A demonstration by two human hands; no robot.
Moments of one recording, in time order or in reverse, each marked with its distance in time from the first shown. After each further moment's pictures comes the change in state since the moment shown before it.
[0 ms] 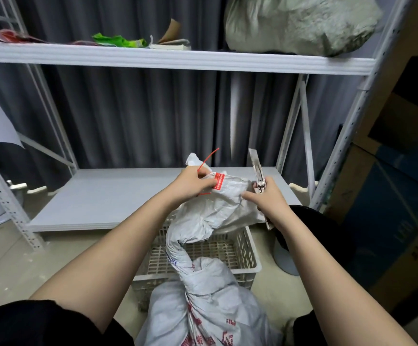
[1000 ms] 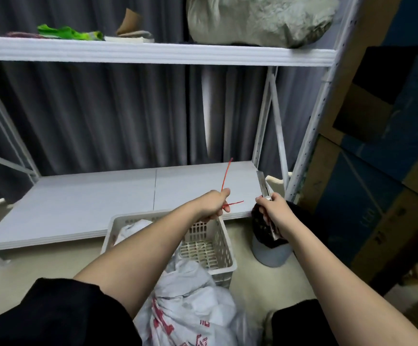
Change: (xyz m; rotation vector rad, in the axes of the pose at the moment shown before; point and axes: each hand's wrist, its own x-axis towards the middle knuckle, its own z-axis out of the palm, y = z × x) left_hand 0.043 0.007 0.121 0.100 -0.379 -0.310; right_hand 0.018 0.083 -0.062 0.294 0.073 0.249
